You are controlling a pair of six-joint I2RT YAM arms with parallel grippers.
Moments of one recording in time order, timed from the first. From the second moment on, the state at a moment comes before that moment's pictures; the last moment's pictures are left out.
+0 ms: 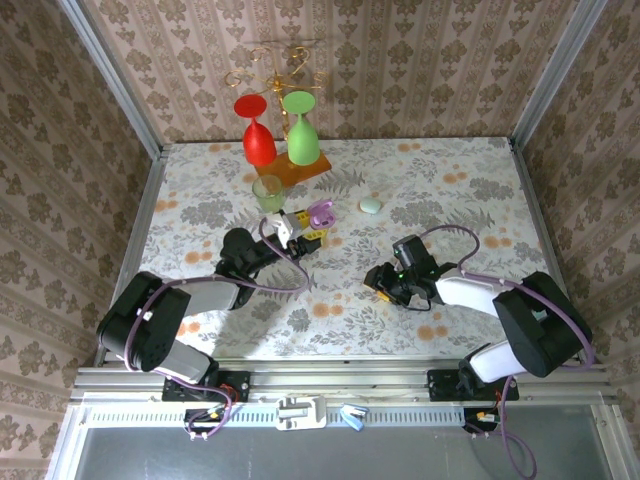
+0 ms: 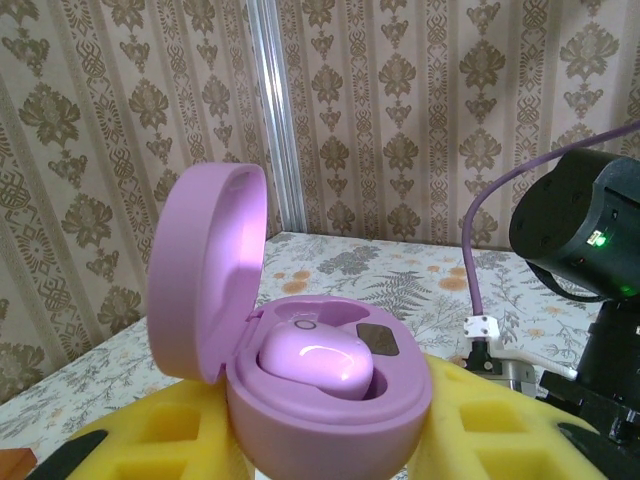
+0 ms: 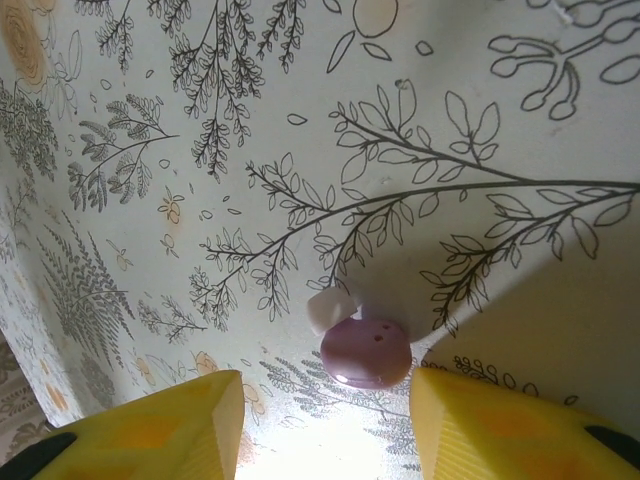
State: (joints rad) left arm -0.57 1.48 0.48 1.14 0.59 0.04; right arm 0.48 1.45 0.55 -0.08 -0.35 1.03
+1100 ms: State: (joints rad) left arm -0.56 1.46 0.46 1.14 0.59 0.04; right arm 0.48 1.56 0.69 -0.09 -0.31 0.91
